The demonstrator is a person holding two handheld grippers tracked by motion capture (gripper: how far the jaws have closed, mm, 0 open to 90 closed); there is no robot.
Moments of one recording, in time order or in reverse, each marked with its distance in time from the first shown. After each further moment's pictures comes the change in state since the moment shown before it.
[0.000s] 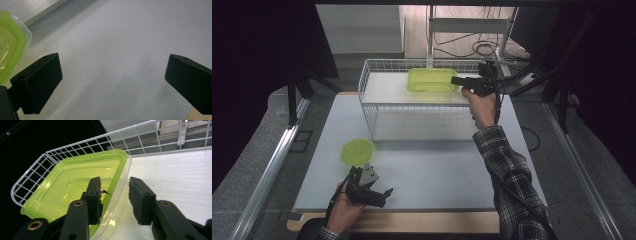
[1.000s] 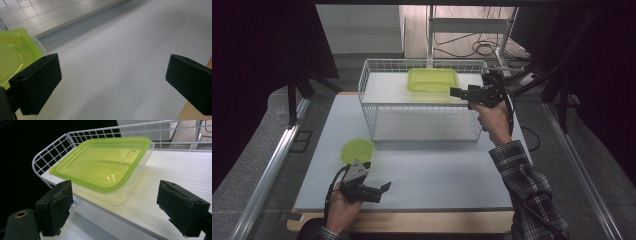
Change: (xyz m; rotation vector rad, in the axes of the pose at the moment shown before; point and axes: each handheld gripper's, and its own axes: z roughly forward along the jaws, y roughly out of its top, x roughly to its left) left arm 0.013 -0.001 -0.012 -0.179 -0.079 -0.121; right arm 0.015 -0.022 -0.041 0.015 0.081 -0.204
